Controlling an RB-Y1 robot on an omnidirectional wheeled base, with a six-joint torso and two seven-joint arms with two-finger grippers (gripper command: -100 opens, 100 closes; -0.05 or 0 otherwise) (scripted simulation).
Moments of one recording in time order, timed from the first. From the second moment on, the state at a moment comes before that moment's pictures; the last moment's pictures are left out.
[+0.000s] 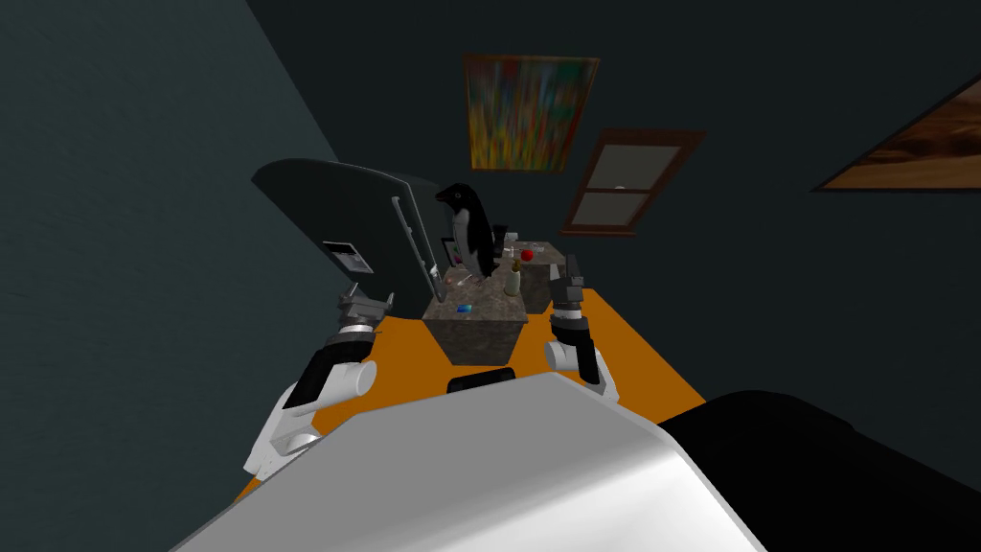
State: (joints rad) left arm 0.35 0.20 0.16 -2.17 0.16 0.10 0.72; right arm 0.48 -0.02 -0.03 -2.30 0.01 -0.46 0.02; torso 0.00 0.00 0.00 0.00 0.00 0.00
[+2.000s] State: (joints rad) left arm 0.19 0.21 0.22 -2.10 0.26 0.60 1.04; right arm 0.48 -0.02 -0.03 -2.30 0.01 -0.46 0.02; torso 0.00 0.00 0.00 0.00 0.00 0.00
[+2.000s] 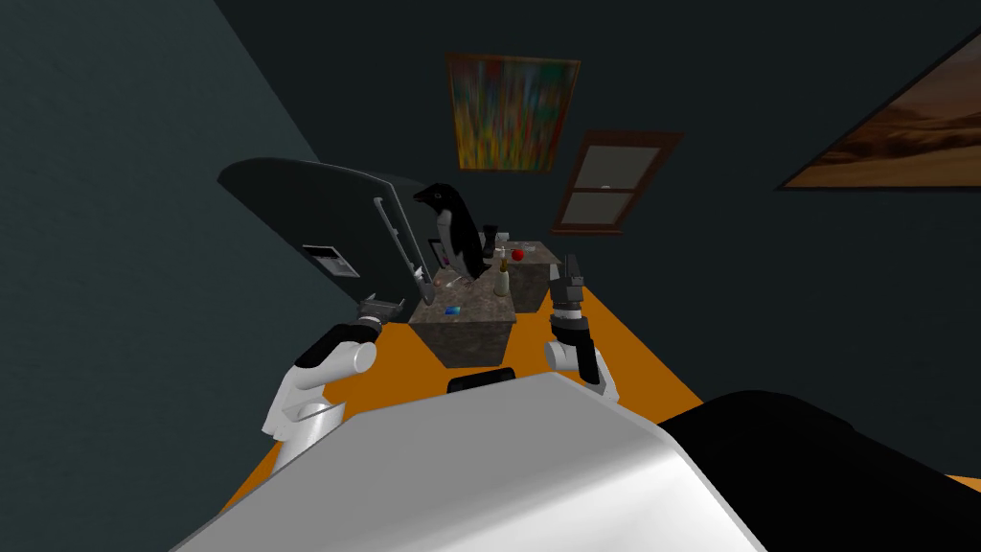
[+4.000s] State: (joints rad) left arm 0.01 0.00 0.25 -2.04 0.34 0.94 1.19; right arm 0.48 -0.02 -0.03 -2.30 0.01 -0.46 0.02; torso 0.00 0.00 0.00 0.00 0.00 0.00
